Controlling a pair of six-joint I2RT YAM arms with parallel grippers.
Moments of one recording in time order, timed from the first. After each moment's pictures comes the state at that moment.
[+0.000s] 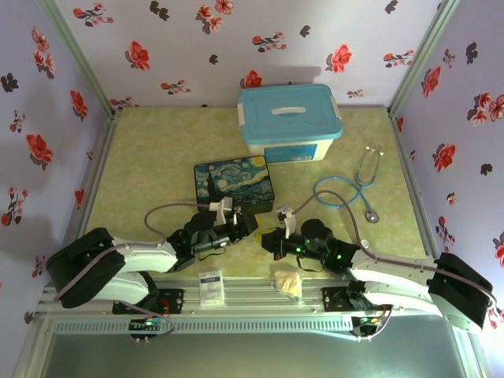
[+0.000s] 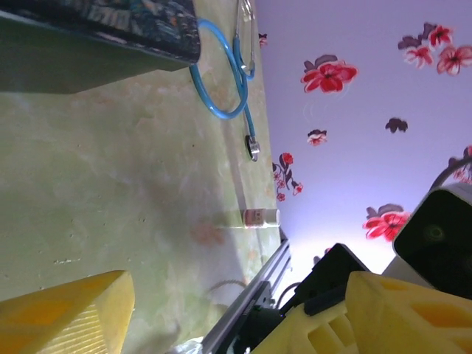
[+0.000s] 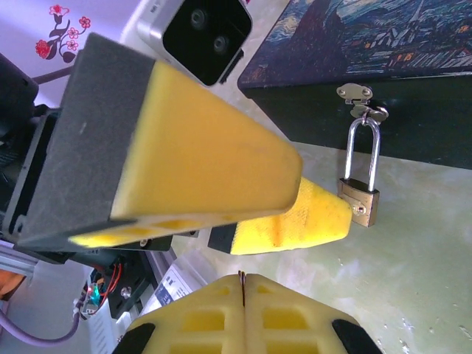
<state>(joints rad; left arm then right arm) -0.98 1.34 0.28 0.83 0.17 -1.29 1.01 0.99 0.24 0.43 -0.21 0.64</state>
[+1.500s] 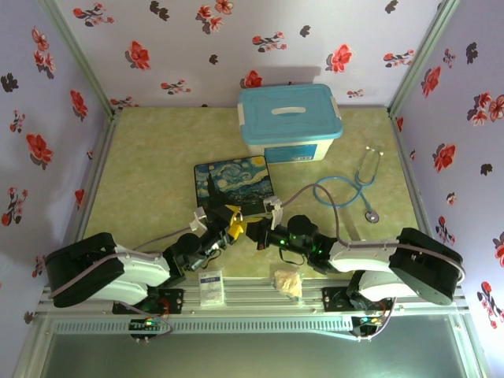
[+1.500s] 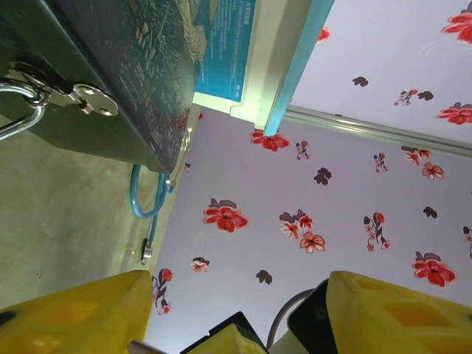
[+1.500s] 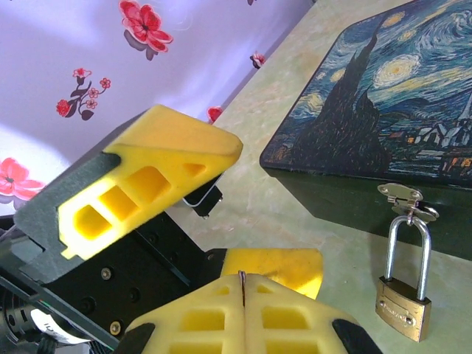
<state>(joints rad) -1.12 1.32 0.11 1.17 -0.37 -1.79 1.05 1.29 0.33 0.78 -0.10 0.67</state>
